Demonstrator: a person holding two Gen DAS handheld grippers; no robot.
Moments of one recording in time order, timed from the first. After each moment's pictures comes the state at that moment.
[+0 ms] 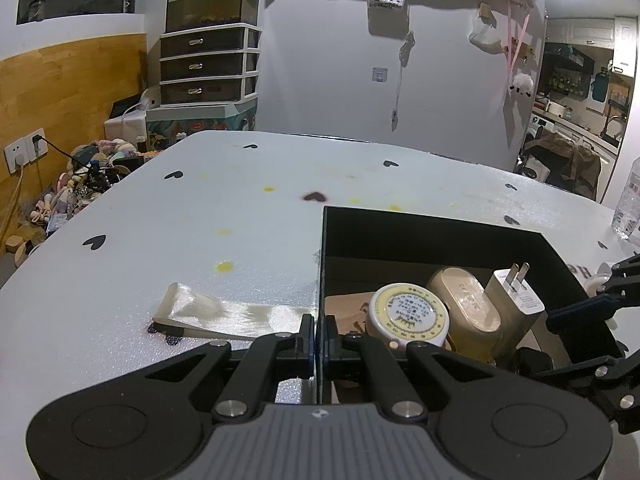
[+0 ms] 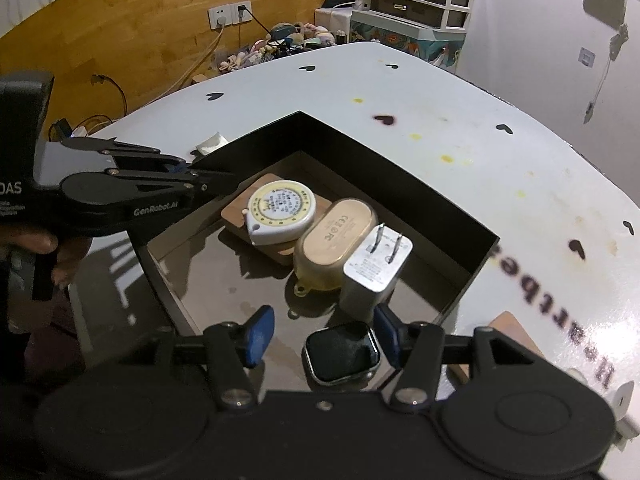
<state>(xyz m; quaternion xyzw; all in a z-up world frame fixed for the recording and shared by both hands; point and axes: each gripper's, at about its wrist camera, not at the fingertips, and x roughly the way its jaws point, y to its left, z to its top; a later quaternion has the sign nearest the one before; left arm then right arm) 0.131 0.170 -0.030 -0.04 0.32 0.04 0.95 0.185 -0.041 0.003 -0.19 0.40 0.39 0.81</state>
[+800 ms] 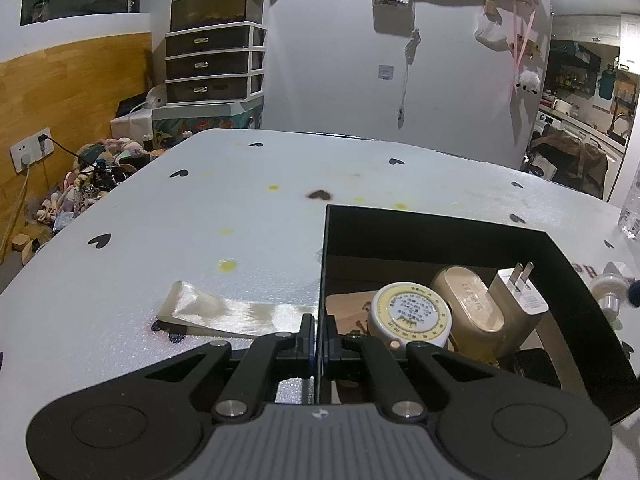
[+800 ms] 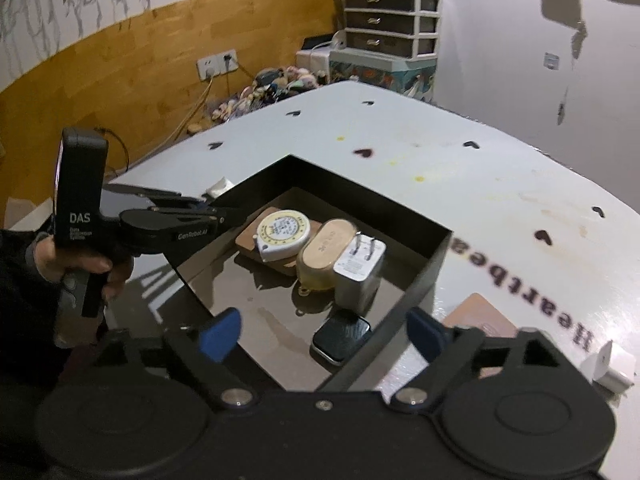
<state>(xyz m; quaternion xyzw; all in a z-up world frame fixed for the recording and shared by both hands) 0.131 0.164 -0.028 -0.04 0.32 0.05 0.94 0.156 -0.090 0.037 -0.12 0.37 0.38 0.84</state>
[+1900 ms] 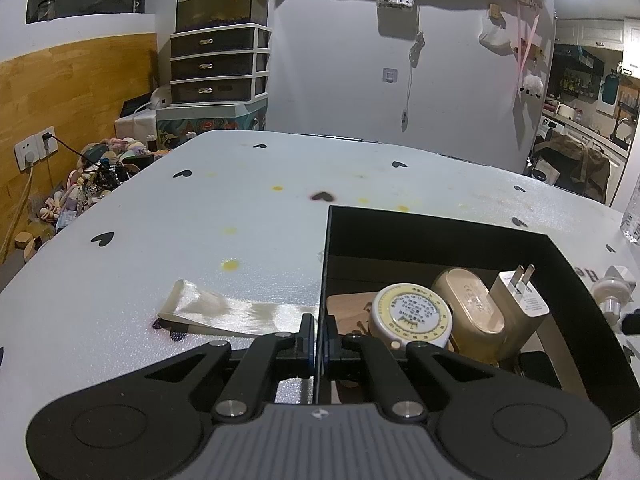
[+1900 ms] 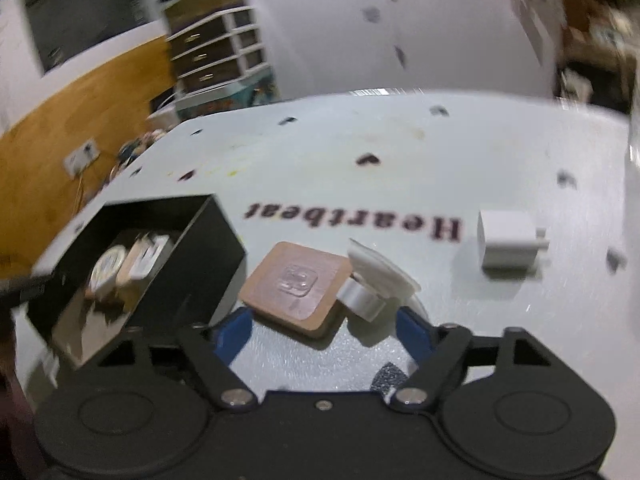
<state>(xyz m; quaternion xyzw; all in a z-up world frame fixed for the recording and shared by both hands) 0.131 0.163 -0.028 -0.04 0.32 0.06 0.94 0.205 -0.206 -0.029 0.07 0.40 0.20 0.89</state>
